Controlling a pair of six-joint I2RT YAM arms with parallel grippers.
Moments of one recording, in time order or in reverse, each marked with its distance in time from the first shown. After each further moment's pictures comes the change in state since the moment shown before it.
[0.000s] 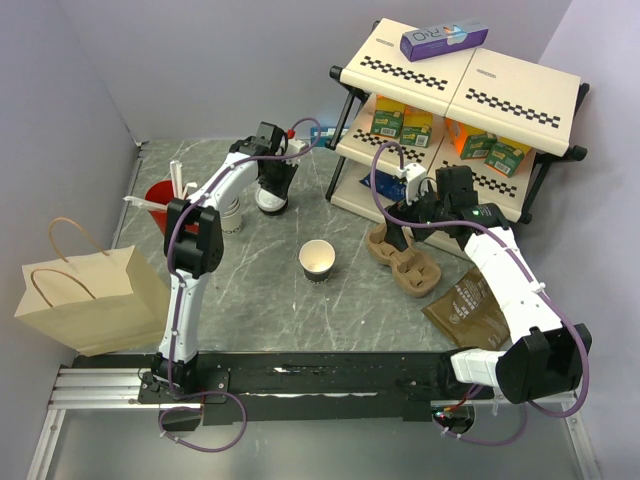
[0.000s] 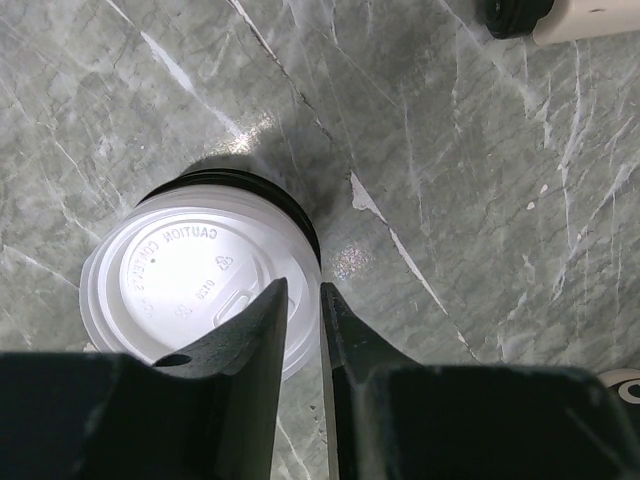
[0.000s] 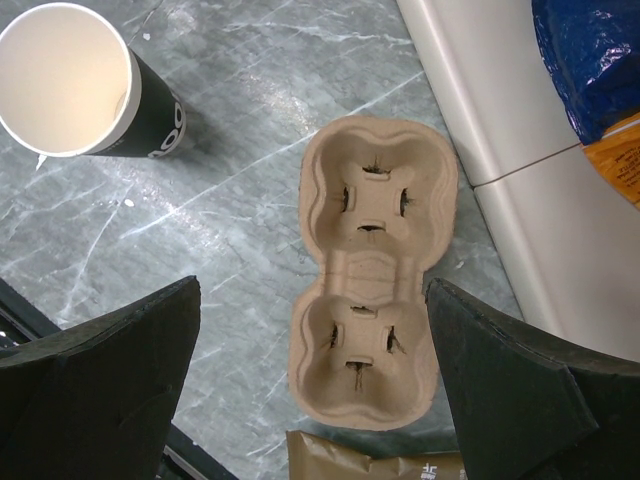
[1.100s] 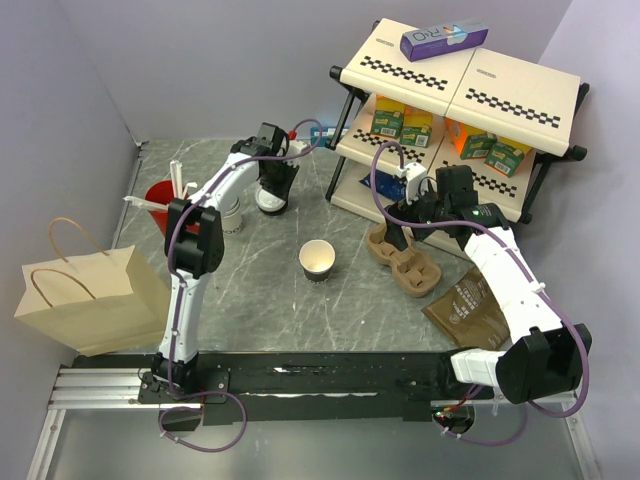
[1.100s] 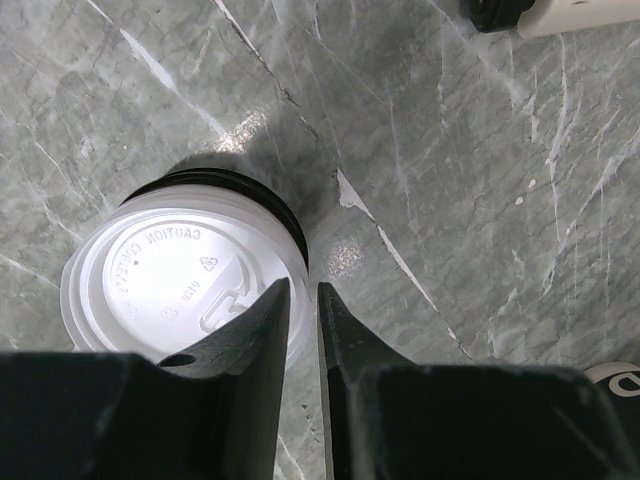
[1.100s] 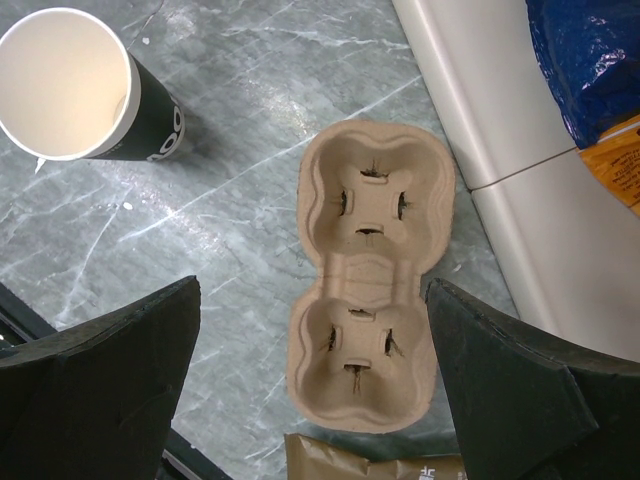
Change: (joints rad) left arm -0.006 0.001 0.000 -0.009 0.013 0.000; right arm 0.000 0.000 0.000 0.008 0.000 0.000
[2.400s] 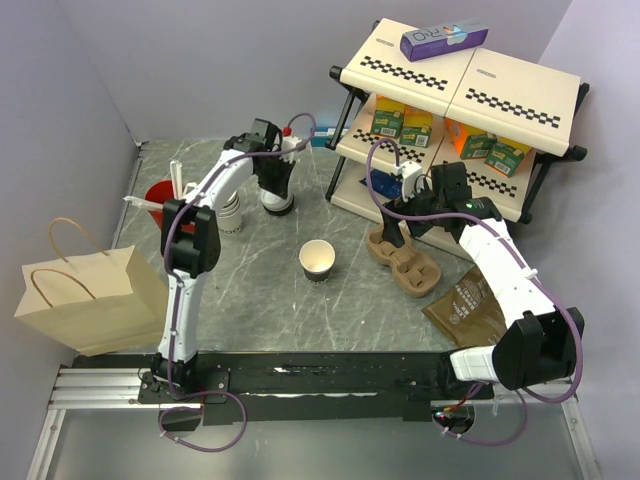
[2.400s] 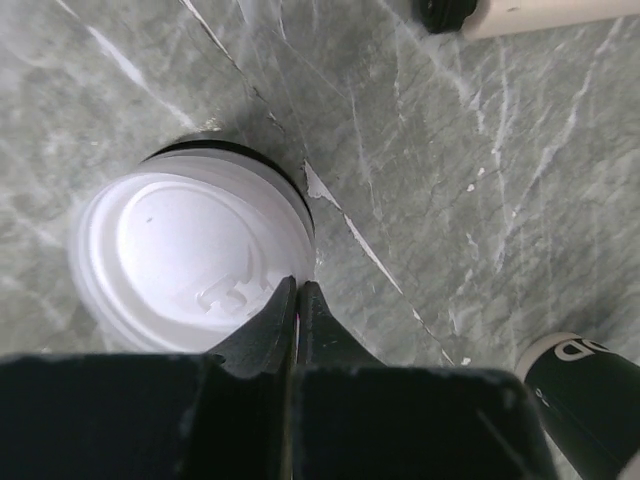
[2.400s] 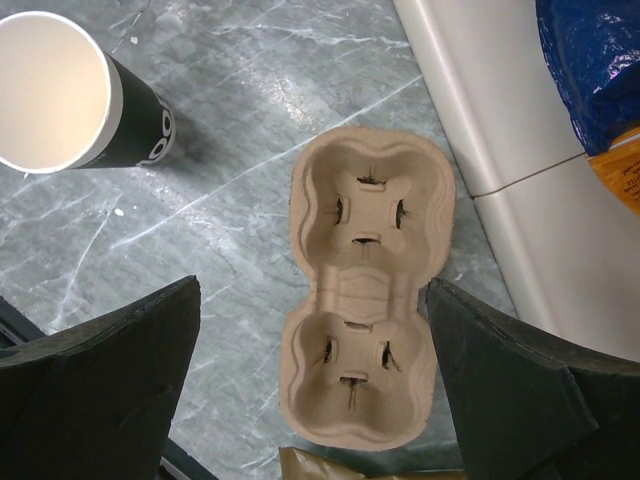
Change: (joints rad) left arm 0.028 -0.003 0.020 -0.035 0.116 -0.028; right arm 0.000 0.069 0.018 0.018 -0.001 0.000
